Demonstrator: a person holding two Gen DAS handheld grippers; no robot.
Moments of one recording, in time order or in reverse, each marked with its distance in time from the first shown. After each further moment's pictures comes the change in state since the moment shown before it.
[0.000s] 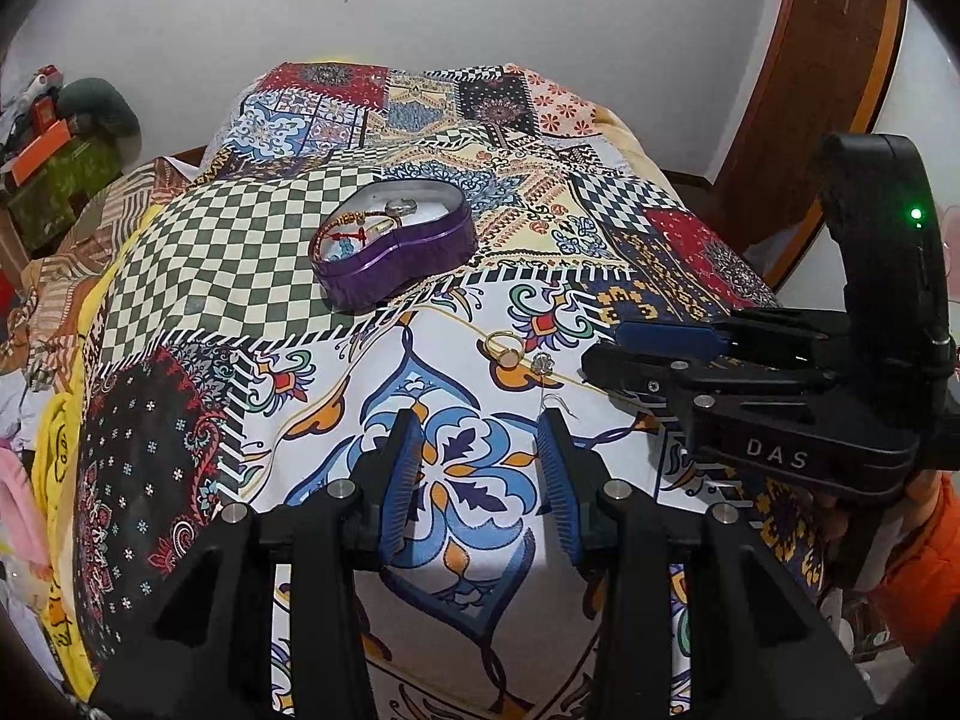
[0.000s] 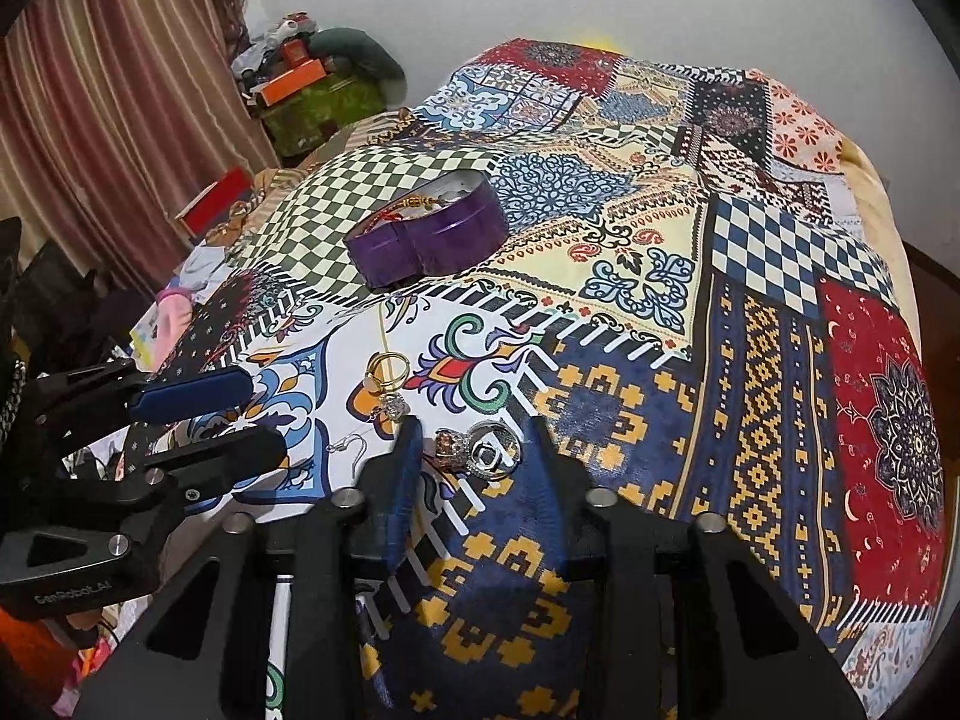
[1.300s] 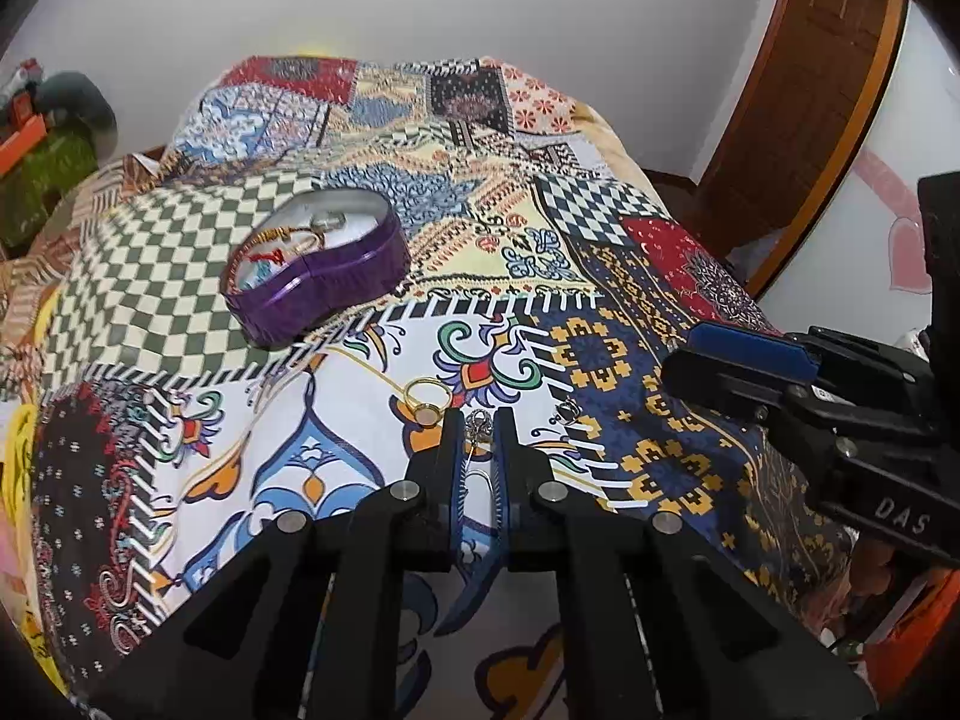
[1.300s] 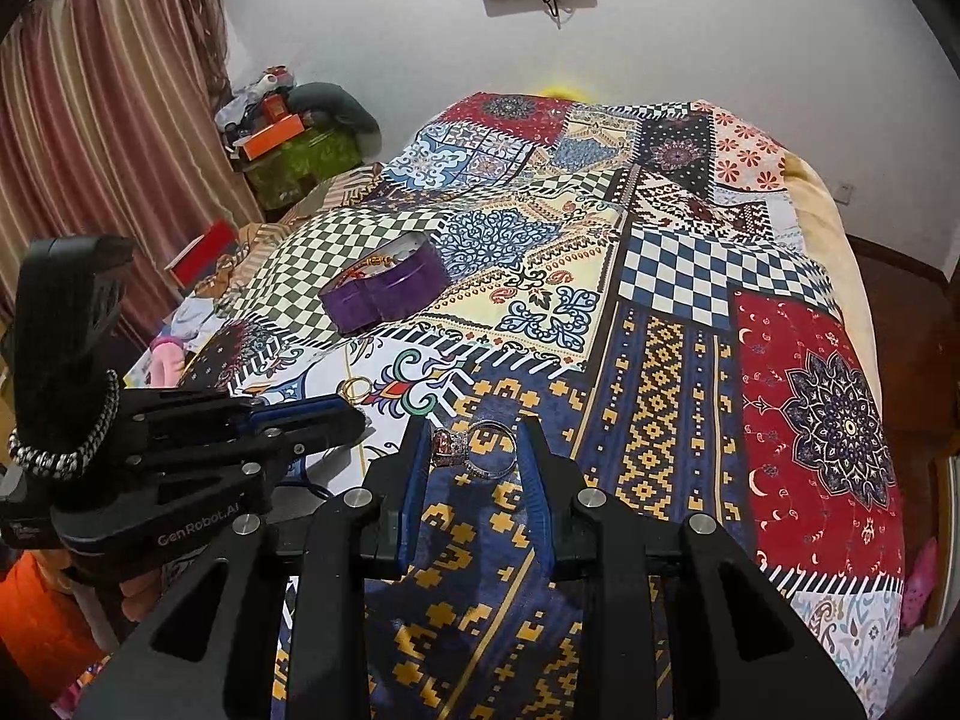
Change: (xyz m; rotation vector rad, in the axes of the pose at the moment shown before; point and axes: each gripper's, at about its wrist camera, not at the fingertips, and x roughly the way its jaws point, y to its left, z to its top) left arm 0.034 -0.027 0.025 -0.002 0.001 -0.039; right arm -0.044 -0.024 -0.005 0.059 -0.121 -0.044
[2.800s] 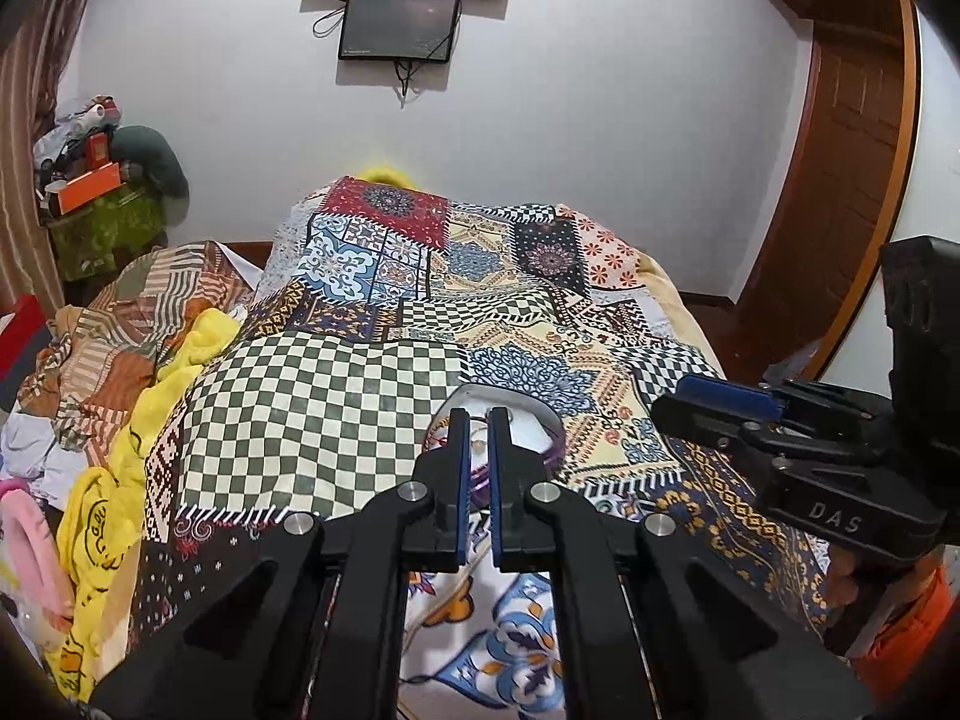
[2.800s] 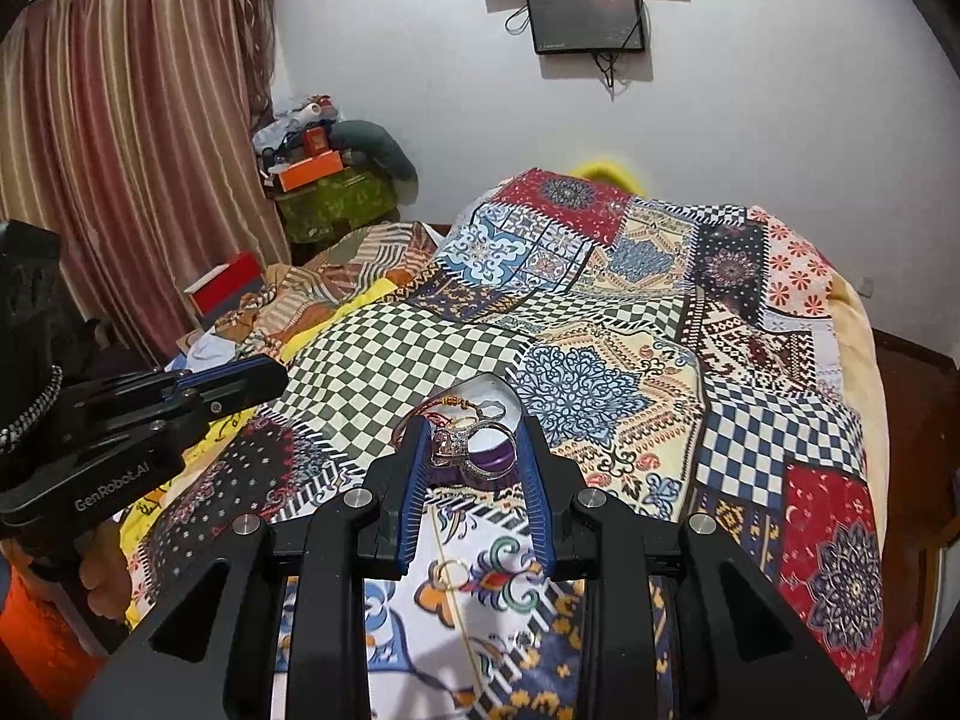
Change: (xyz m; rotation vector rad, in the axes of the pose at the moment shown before) left arm -0.085 0.082 0.048 -0.069 -0.283 0.092; right arm 0.021 0.058 0.074 -0.125 -0.114 0.011
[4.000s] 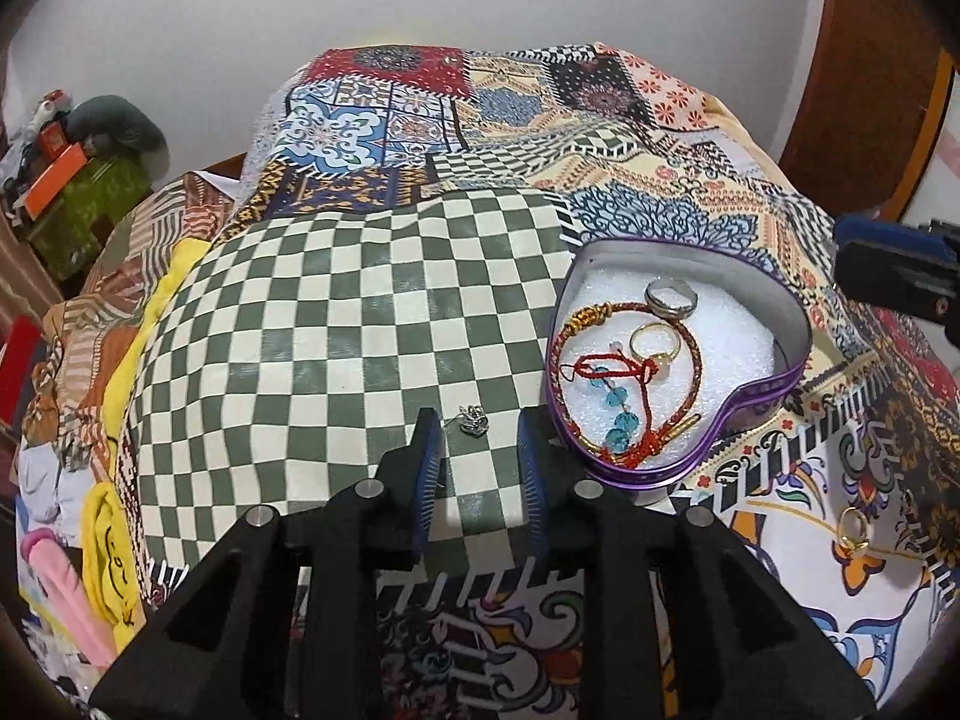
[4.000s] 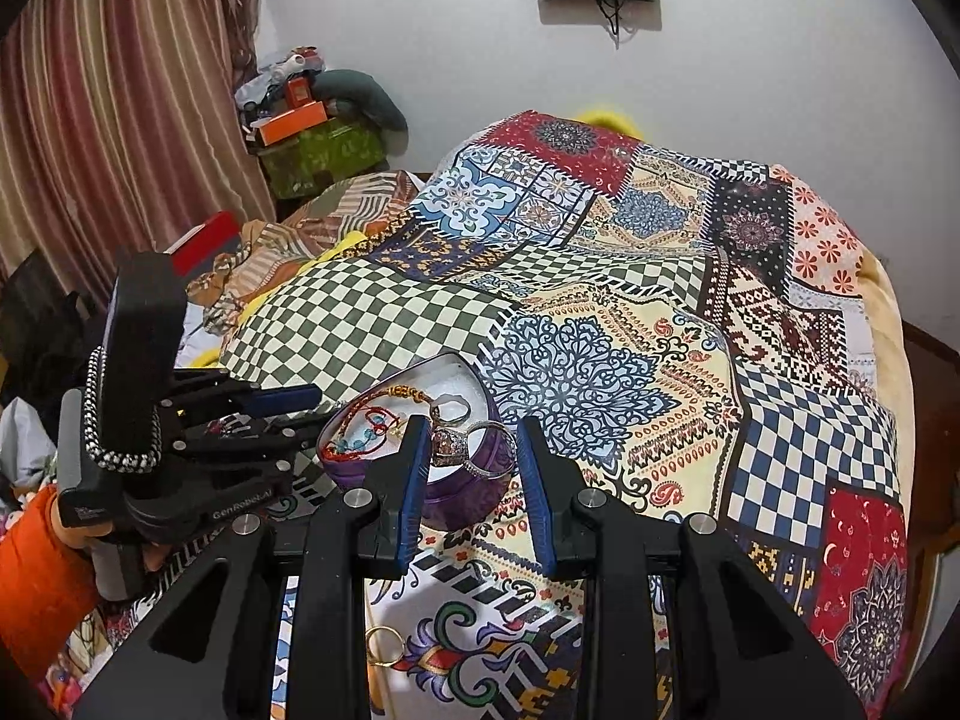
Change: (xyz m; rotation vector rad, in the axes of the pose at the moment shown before) left arm 0.144 0.046 -0.031 0.152 0.316 0.085; right arm 0.059 -0.021 0.007 -0.005 0.116 -0.003
